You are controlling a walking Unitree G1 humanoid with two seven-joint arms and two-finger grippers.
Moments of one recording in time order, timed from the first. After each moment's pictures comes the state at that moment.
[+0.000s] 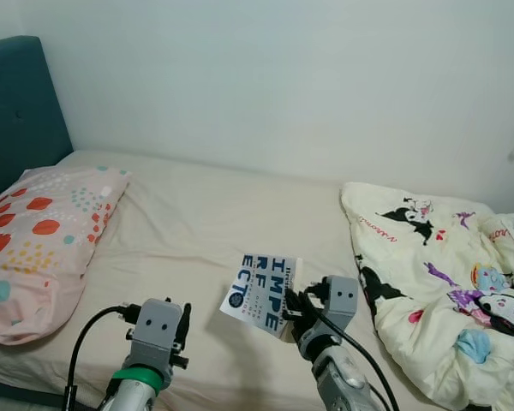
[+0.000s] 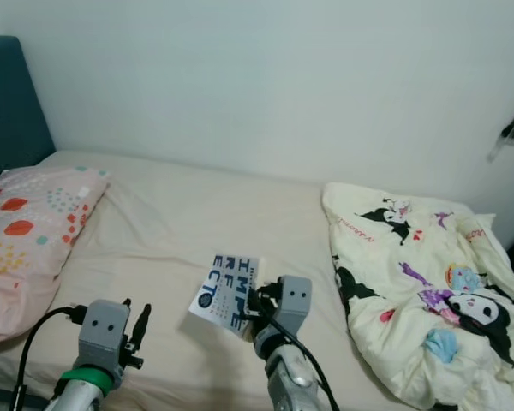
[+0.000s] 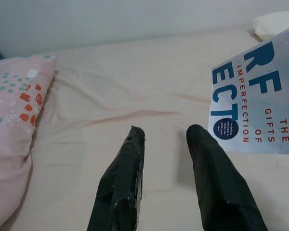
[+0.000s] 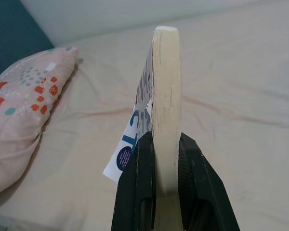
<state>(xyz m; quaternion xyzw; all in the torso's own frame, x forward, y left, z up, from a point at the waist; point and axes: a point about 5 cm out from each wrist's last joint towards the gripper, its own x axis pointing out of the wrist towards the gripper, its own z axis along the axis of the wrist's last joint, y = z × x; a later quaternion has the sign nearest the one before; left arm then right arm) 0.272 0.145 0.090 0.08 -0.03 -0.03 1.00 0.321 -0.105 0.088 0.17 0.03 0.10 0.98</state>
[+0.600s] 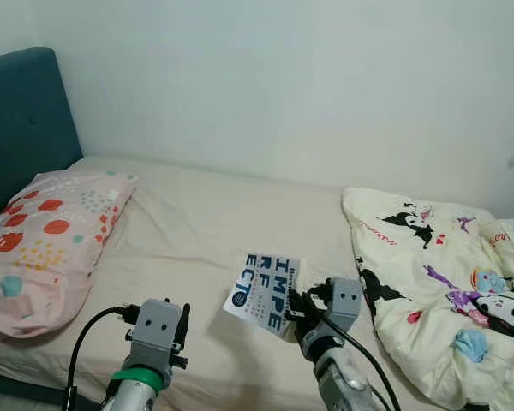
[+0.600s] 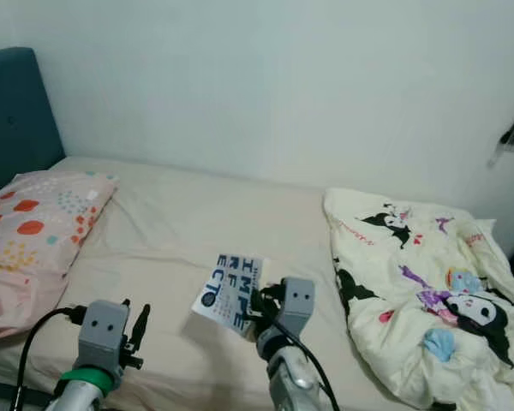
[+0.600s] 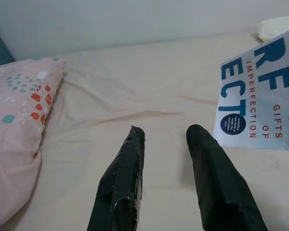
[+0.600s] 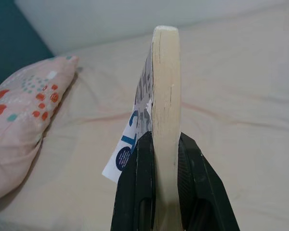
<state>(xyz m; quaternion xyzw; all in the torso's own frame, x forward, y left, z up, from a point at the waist) 0.272 0.146 0.090 0.08 -0.03 -0.03 1.00 0.321 -0.111 0.089 0.18 0.01 0.08 0.98</state>
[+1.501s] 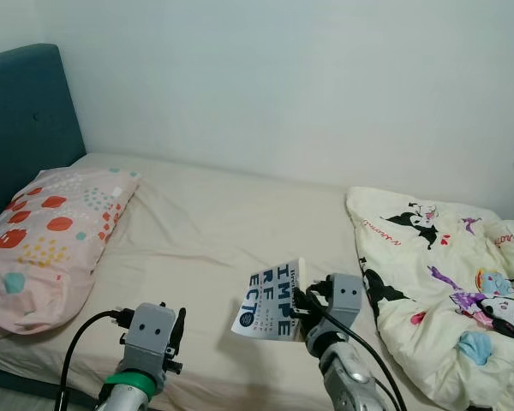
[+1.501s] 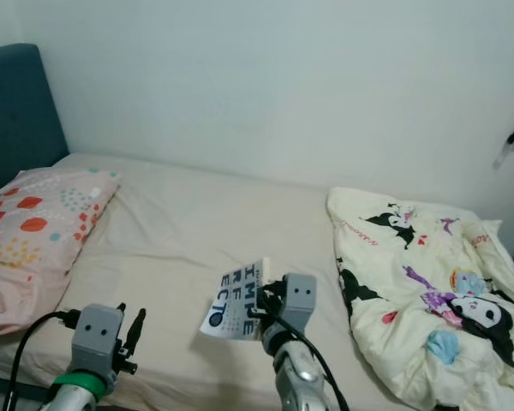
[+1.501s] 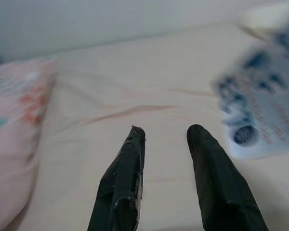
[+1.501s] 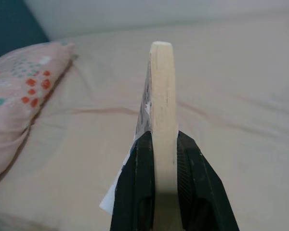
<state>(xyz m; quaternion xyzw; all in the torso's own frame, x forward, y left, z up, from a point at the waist) 0.267 0.158 0.087 0.11 -0.02 -0.08 0.99 0.330 -0.120 0.091 0.12 0.01 0.12 0.99</state>
